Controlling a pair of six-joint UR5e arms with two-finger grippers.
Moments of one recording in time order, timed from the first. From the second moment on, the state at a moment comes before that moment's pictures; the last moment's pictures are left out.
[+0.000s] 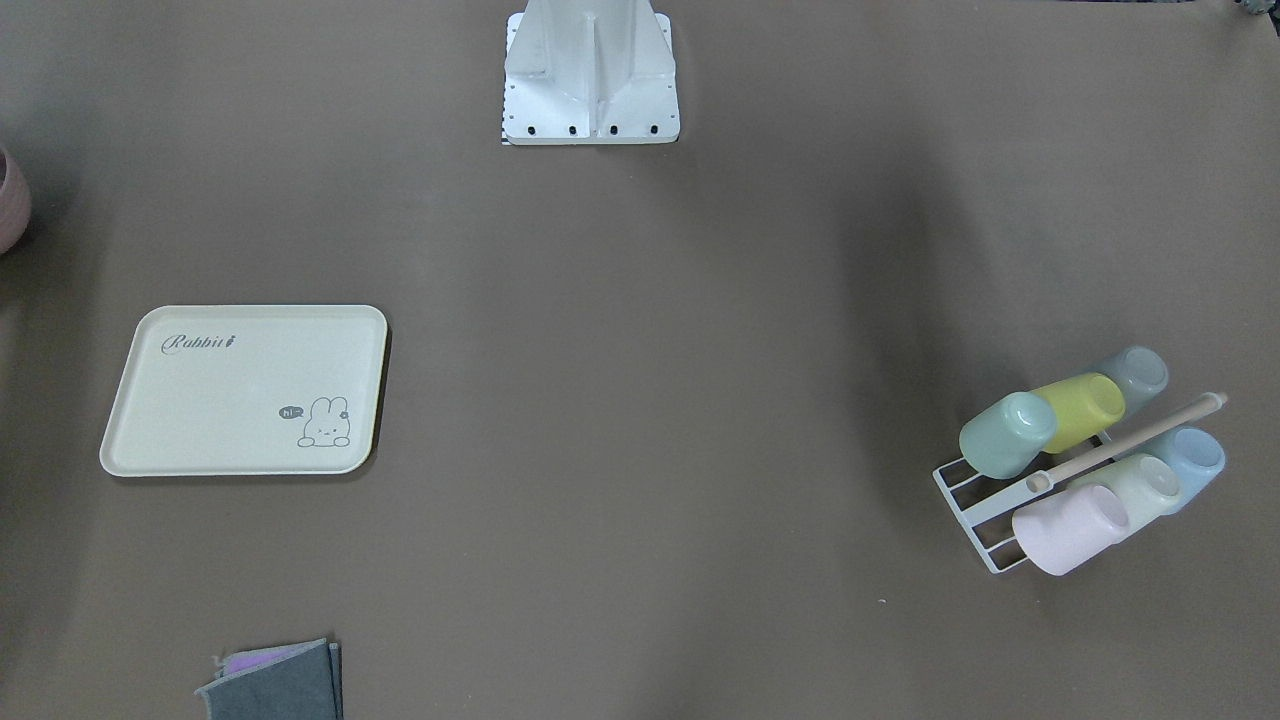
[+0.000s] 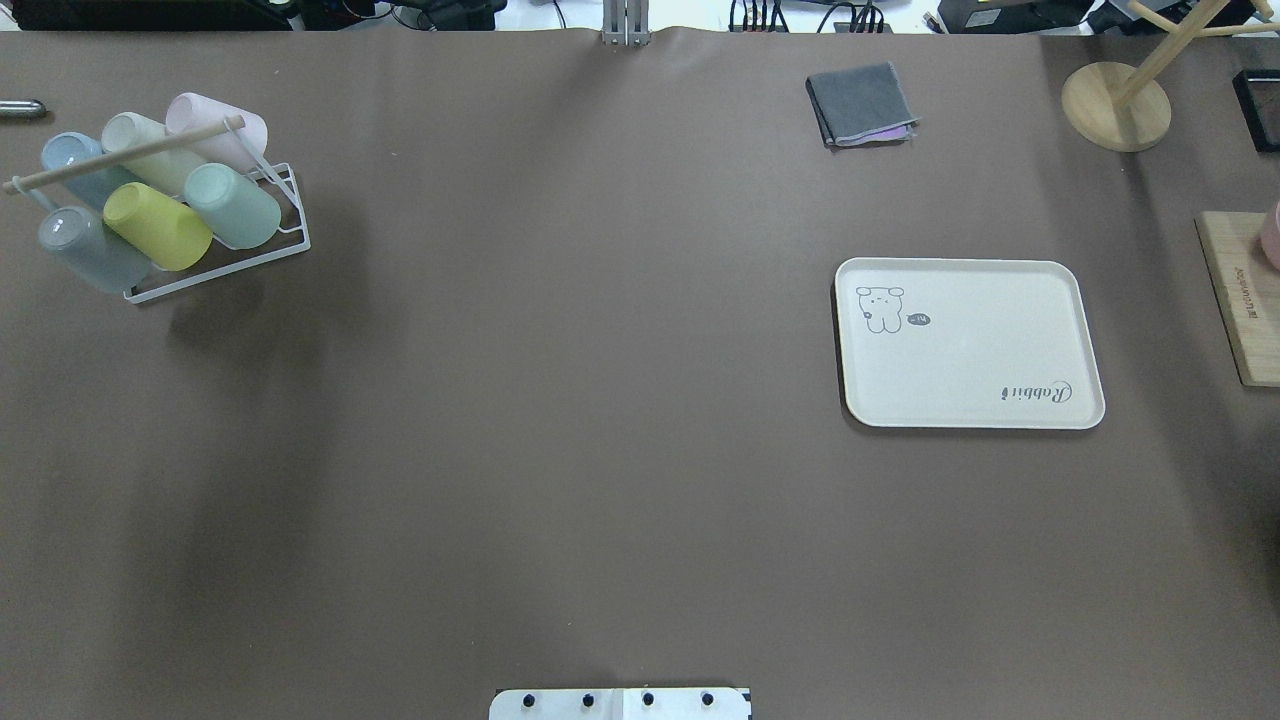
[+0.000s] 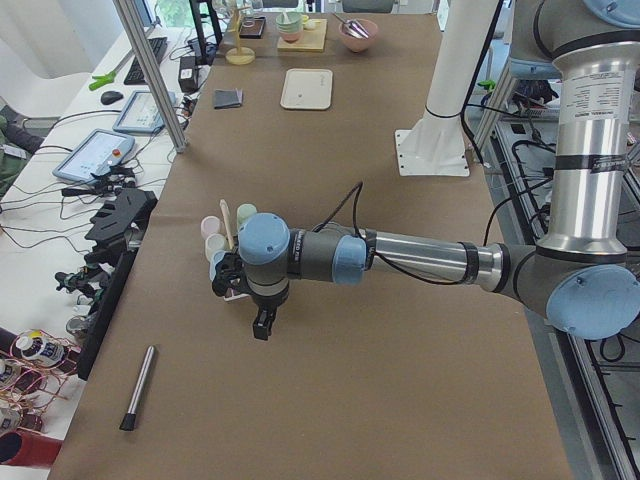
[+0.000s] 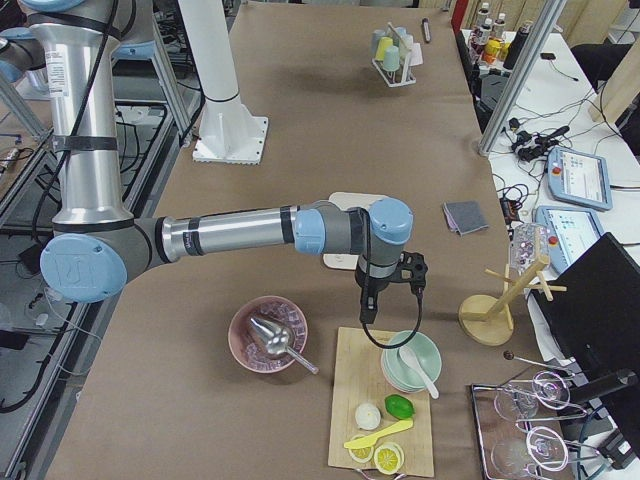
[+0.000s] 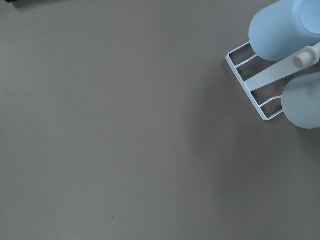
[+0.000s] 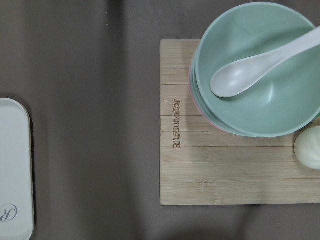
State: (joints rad) left arm -1.60 -1.55 -1.71 -1.55 -2.40 0.13; right arm 1.51 -1.54 1.71 -1.71 2.32 0.10
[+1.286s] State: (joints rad) left arm -1.60 -1.58 -1.75 -1.57 -2.40 0.11; right arm 1.51 -1.55 1.71 -1.71 2.32 0.09
